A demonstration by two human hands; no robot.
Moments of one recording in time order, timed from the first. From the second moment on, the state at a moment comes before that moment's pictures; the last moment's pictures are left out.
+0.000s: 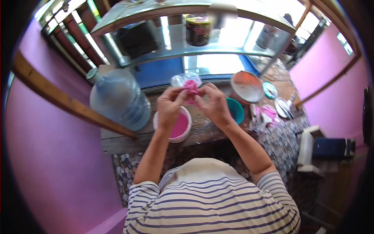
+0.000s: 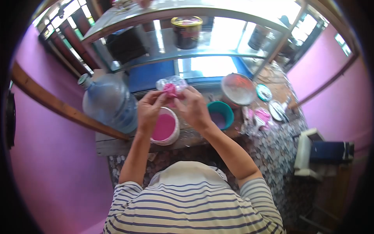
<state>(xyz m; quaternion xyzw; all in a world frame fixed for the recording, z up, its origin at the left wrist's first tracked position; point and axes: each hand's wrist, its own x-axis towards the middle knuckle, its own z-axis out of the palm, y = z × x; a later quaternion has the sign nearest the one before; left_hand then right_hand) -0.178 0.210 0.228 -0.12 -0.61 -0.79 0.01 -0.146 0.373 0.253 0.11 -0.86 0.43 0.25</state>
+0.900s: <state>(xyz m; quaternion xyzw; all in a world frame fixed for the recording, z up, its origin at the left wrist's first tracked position) -0.167 0.220 0.239 -0.18 -0.62 -0.76 -0.05 -0.114 0.390 0.280 0.08 -0.87 0.38 0.30</state>
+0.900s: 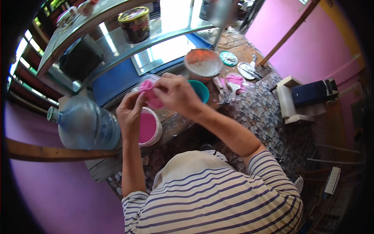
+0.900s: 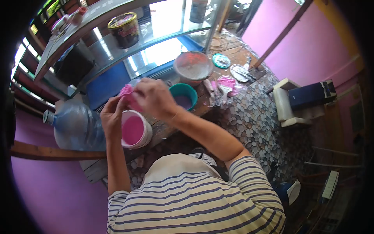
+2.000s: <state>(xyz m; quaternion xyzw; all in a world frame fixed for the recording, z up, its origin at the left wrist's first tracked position) -0.193 0.222 0.219 -0.34 -0.74 -0.57 0.08 -0.127 0.417 0.342 0.11 -0.90 0.38 0.20</state>
